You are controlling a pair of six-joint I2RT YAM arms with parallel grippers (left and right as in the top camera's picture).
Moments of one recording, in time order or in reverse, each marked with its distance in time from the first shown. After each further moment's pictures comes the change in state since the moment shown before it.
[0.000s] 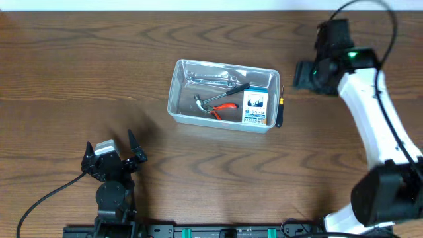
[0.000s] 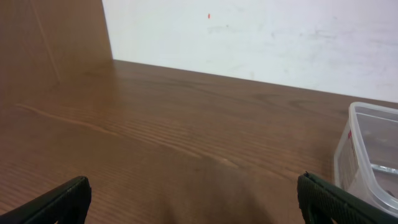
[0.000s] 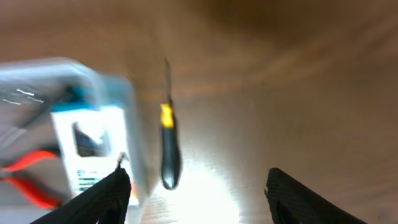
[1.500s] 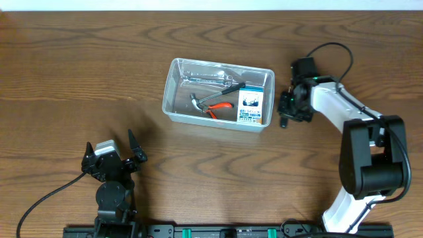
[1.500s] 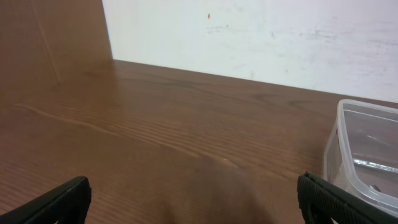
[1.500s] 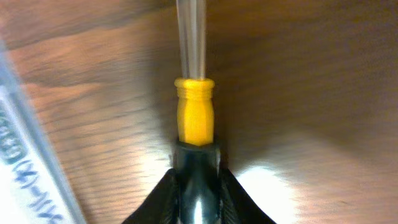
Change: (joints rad) left arm 0.000 0.000 0.000 0.000 0.000 0.000; right arm 0.007 0.190 -0.286 0.315 -0.132 0.082
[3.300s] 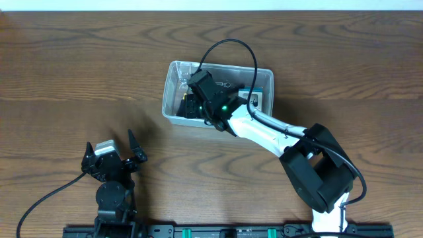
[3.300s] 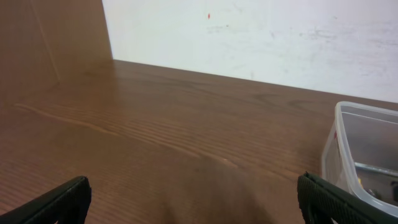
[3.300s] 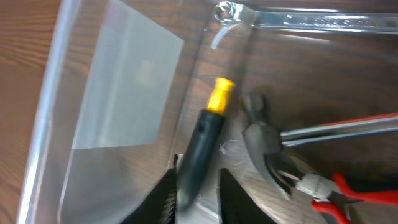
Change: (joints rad) left arm 0.000 0.000 0.000 0.000 0.000 0.000; right arm 0.637 0.097 0.153 0.511 -0.012 0.273
